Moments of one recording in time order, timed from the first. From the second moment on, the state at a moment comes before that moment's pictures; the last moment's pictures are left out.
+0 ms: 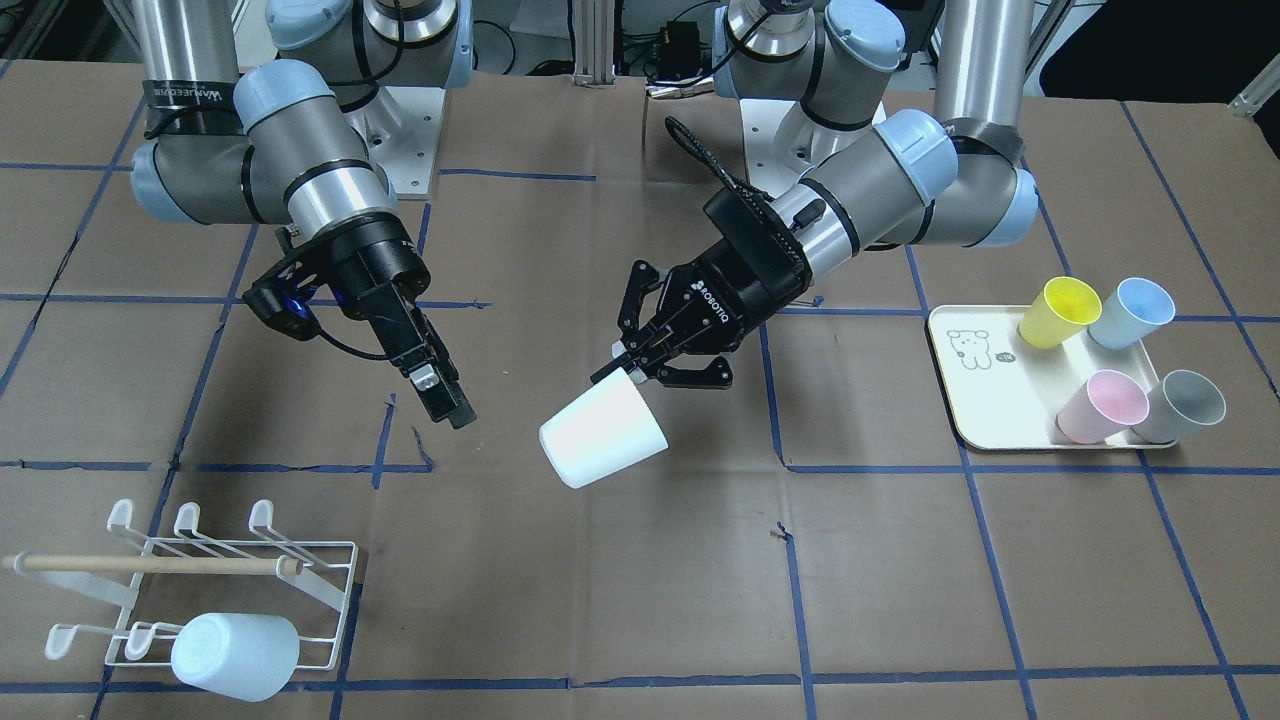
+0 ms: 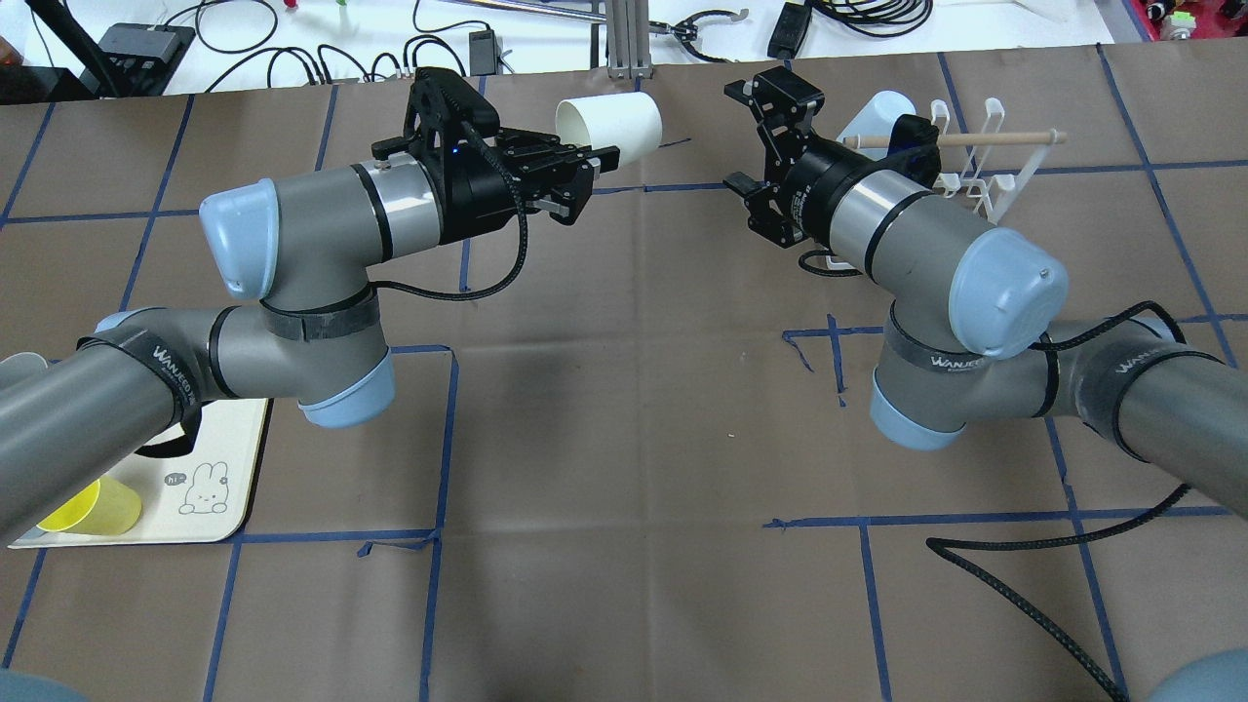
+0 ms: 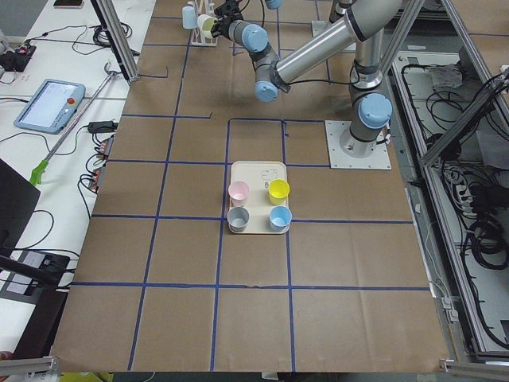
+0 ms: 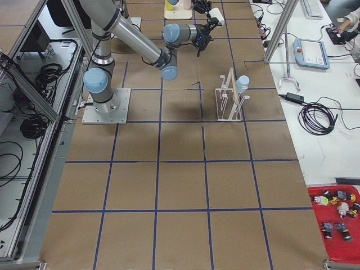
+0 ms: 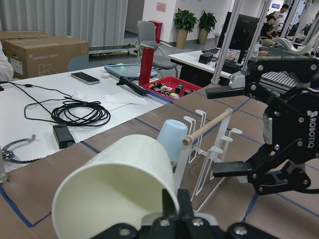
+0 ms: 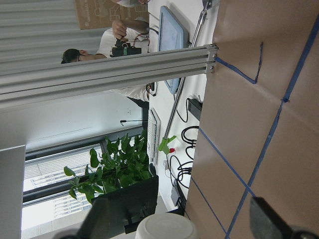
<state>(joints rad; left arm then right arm) -1.59 -1.85 -2.04 0.14 0.65 0.31 1.60 -1.30 2.13 -3.60 -1.06 1.55</state>
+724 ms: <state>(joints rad) -1.59 -1.85 -2.04 0.15 0.64 0.28 1.67 -1.26 2.09 -3.55 -1.05 1.55</state>
